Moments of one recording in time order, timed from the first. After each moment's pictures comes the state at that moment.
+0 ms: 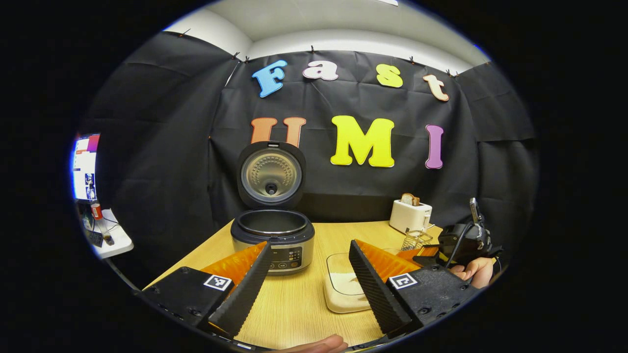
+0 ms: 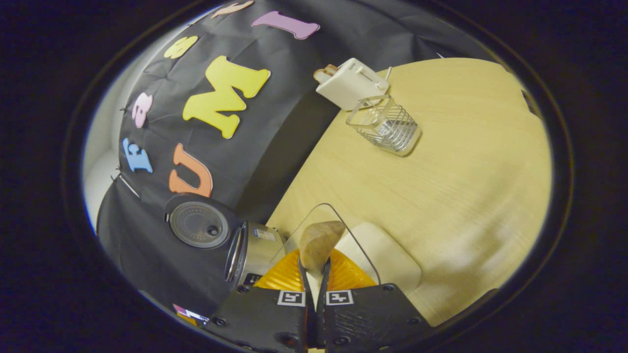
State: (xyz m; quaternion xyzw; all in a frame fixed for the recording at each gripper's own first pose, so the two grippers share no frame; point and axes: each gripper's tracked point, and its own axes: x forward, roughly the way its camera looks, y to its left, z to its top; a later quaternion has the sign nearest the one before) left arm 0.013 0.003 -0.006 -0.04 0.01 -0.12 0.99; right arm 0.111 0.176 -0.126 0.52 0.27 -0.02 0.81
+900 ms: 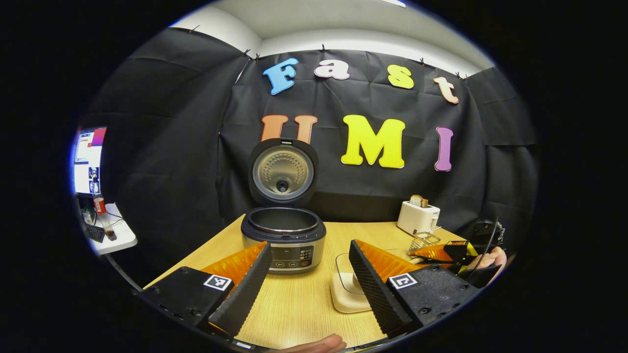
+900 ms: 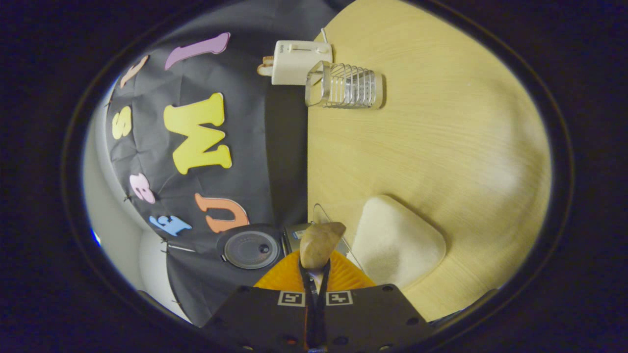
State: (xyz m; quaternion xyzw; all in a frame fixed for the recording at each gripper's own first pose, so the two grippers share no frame) left arm 0.020 0.025 -0.014 -0.05 0.02 -0.09 0.99; right arm 0.108 0.153 -0.108 0.74 0.26 0.06 0.62
